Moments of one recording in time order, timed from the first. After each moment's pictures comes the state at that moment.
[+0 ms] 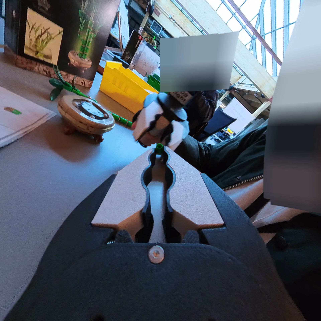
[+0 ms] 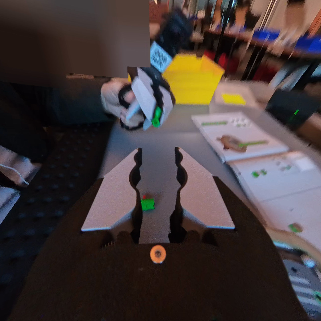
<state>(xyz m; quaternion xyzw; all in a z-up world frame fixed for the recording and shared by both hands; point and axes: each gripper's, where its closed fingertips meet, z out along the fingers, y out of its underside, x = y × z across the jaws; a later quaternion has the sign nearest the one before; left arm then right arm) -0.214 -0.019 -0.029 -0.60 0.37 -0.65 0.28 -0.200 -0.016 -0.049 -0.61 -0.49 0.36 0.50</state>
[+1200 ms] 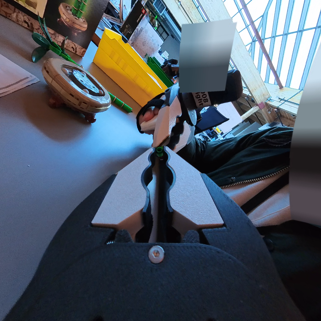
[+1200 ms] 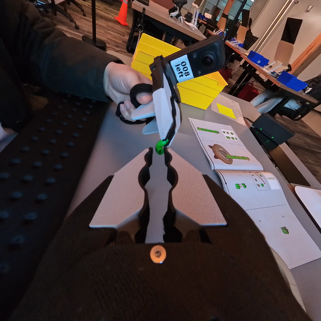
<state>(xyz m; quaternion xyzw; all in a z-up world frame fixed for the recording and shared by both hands) -0.201 -0.026 -0.050 -0.63 0.35 -0.66 0.20 -0.208 -0.030 -0.058 -0.56 -0.57 0.26 0.54</state>
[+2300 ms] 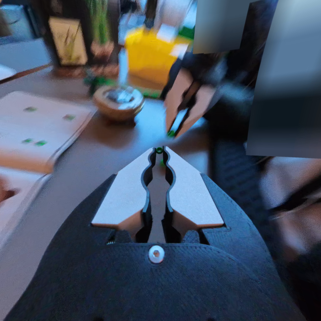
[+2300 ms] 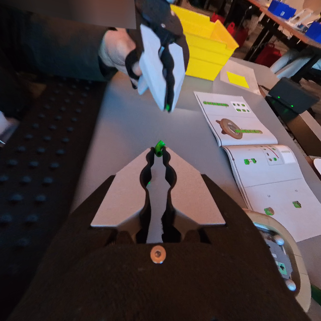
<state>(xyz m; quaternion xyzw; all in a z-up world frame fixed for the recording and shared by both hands) -0.224 -0.011 -0.061 -0.62 0.51 -0.47 0.36 -0.191 -0.024 -0.077 -0.62 -0.57 0.26 0.47</state>
